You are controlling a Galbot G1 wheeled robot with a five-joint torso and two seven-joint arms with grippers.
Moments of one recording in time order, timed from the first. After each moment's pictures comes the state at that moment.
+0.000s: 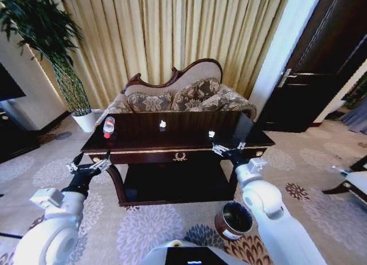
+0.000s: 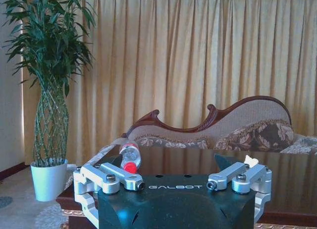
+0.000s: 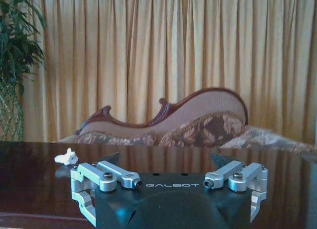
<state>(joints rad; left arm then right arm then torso) 1.74 -1.17 -0.90 -2.50 -0.60 0.32 -0.20 -1.25 1.10 0.47 2.25 0.51 -0.44 0.21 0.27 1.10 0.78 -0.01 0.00</state>
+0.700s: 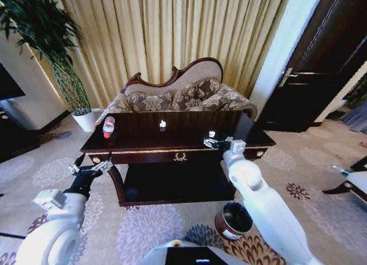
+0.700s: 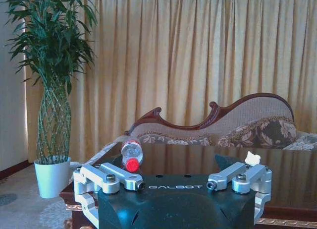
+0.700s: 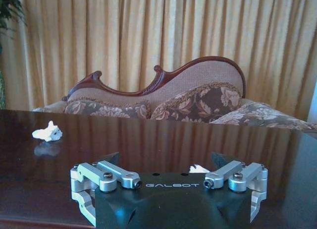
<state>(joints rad) 1.75 -1.18 -0.90 -2.50 -0.59 0.31 -0.21 -0.90 1.09 0.21 2.01 0.58 -0.60 0.41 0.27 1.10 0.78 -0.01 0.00</state>
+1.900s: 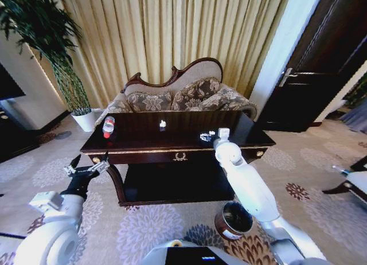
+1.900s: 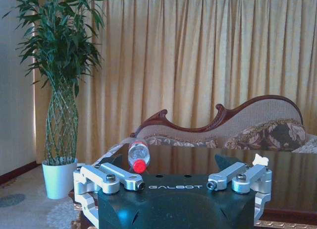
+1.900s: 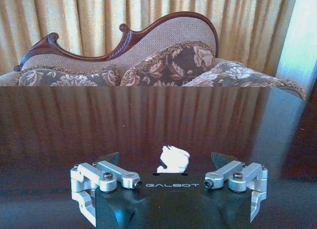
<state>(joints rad) 1.77 -1.20 -0.91 -2.50 -0.57 0.29 -0.21 -0.72 1.17 0.19 1.73 0.67 -0.69 0.52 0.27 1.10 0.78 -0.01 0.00</state>
